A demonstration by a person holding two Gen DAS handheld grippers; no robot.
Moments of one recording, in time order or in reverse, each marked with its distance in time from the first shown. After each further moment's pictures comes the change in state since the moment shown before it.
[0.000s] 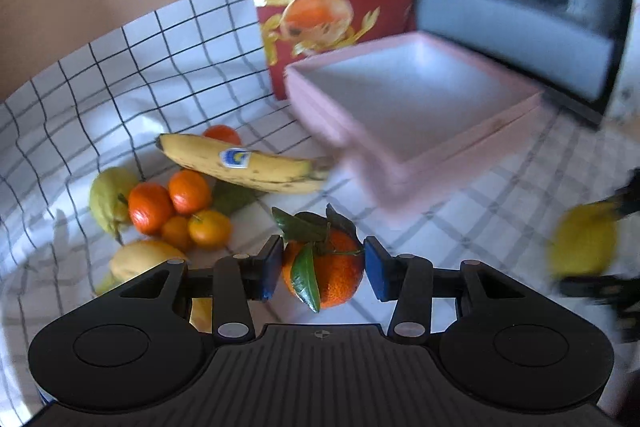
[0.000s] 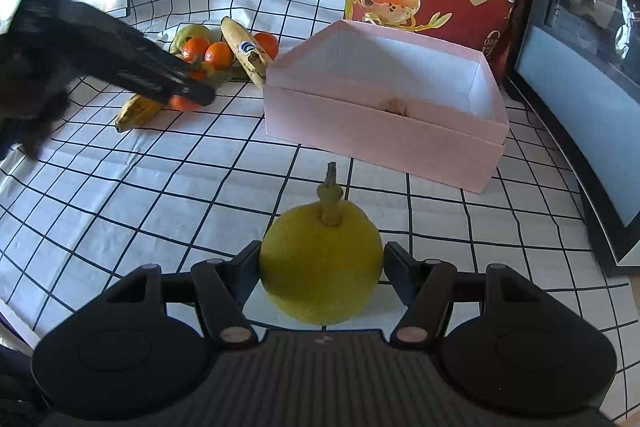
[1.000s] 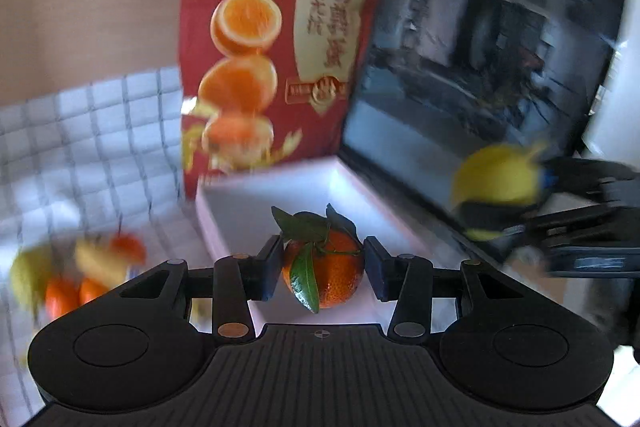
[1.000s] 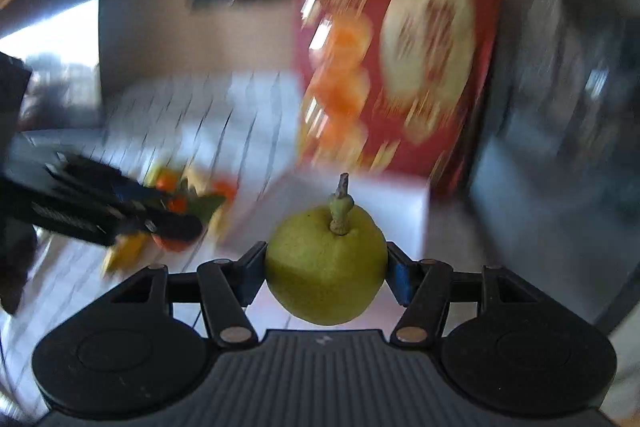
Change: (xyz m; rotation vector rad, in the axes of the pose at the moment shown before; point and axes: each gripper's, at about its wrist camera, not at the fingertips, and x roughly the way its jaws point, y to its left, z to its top) left arm 0.005 -0.007 0.112 -0.163 -0.131 -0.239; right arm -0.057 -0.067 0.102 0.055 -0.266 -0.032
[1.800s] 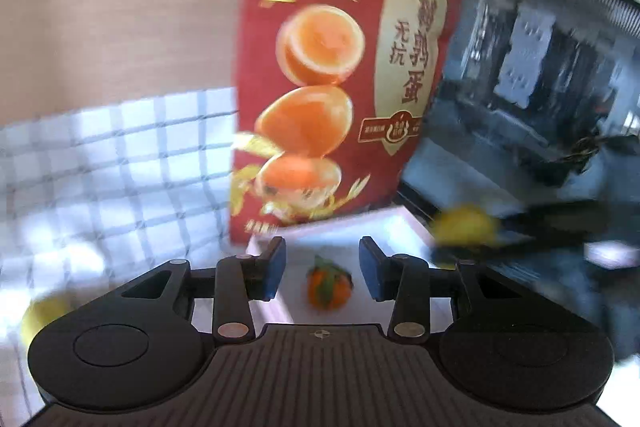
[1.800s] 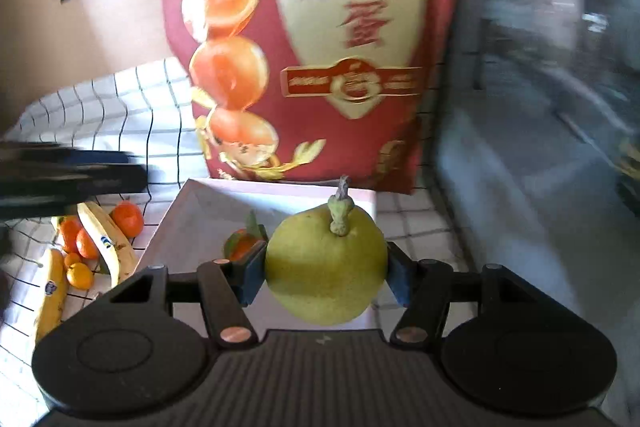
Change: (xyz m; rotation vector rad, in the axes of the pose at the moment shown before) left arm 0.006 0.057 0.006 -0.076 -0.059 0.059; right arm 0.135 -0.045 0.034 0.142 0.242 -0.099
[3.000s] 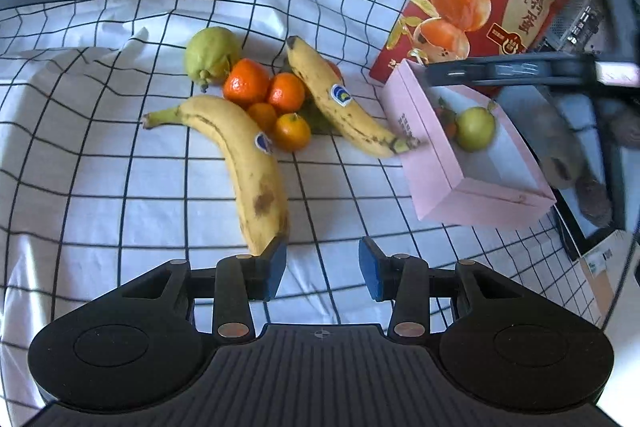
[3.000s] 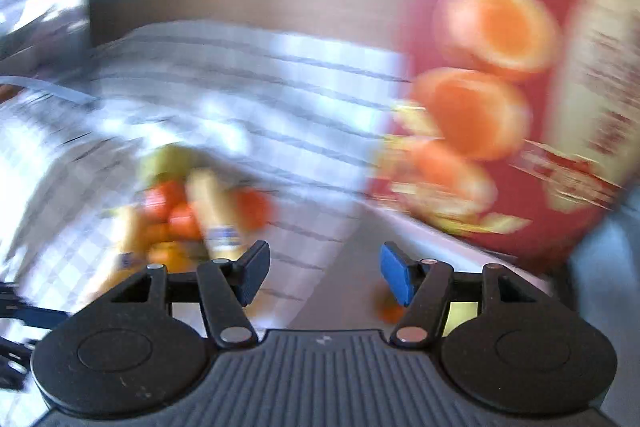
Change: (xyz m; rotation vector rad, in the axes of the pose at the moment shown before) left arm -0.096 0.053 -0.140 -0.347 0.172 0.186; right arm 0.015 0.149 0.028 -0.363 0.036 0.215
